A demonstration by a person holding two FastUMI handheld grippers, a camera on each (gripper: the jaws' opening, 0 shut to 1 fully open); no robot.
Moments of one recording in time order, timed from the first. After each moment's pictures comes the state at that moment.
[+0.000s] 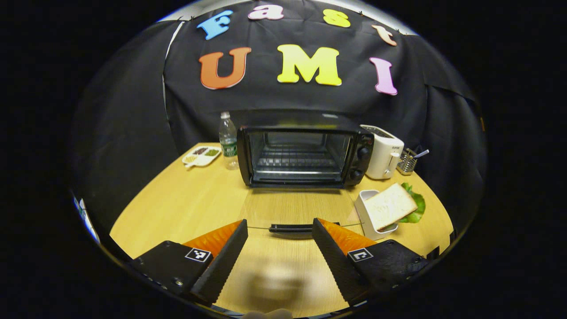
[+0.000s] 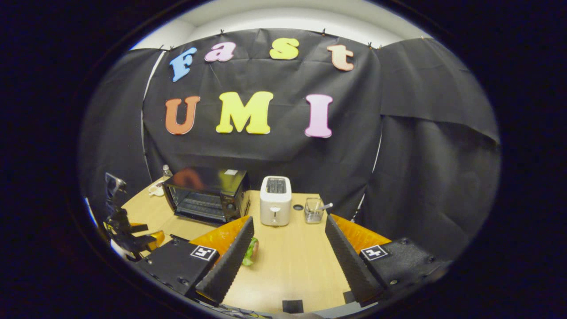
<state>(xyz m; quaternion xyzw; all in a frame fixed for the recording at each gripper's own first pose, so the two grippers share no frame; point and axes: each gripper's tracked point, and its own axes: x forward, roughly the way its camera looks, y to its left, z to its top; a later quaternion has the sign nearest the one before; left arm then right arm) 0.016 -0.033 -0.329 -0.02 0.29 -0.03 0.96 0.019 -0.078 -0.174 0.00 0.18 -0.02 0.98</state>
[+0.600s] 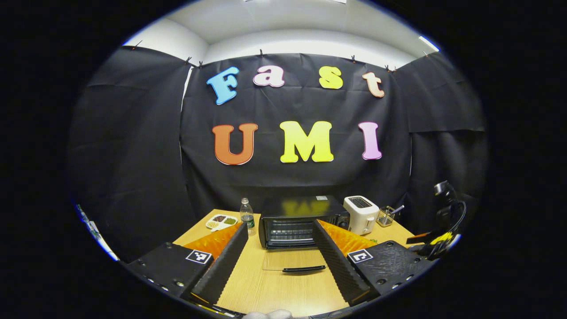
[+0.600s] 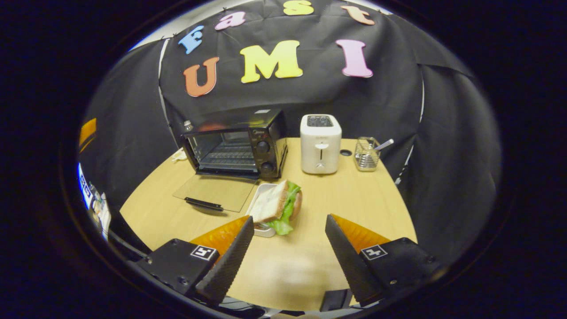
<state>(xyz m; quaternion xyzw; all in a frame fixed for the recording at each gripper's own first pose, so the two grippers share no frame) -0.036 0.001 -0.114 -0.02 0.10 -0.02 0.99 0.062 0.004 -0.344 0.06 0.30 0.10 0.95</state>
